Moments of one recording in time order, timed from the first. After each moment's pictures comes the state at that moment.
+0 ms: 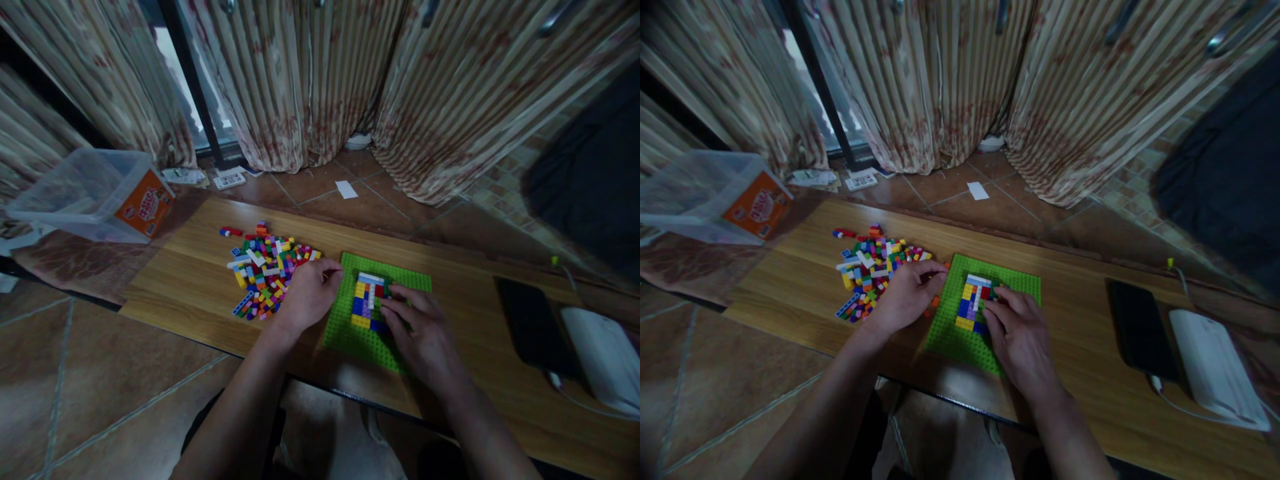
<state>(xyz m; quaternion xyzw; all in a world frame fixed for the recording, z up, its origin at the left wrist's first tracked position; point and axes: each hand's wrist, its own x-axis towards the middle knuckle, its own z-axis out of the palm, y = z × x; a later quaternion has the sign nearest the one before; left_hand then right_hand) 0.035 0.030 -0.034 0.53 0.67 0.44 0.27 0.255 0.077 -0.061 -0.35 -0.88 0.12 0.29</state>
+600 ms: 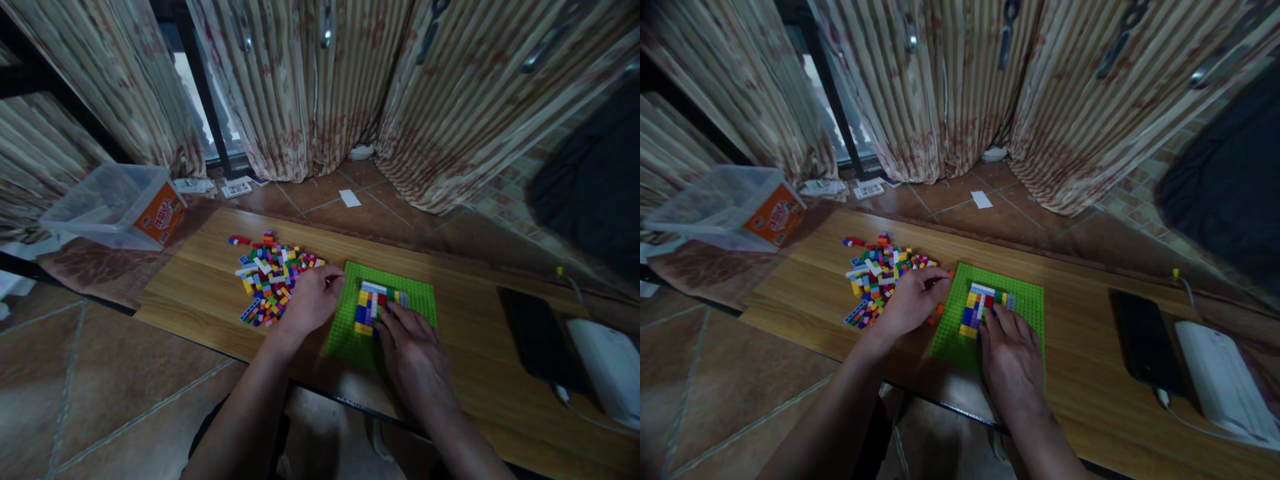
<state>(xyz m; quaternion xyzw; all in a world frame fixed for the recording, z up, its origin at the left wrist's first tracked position) 0.033 0.030 -0.031 0.54 0.67 0.45 0.26 0.241 0.051 -0.066 -0.39 -0.89 -0.02 0.22</state>
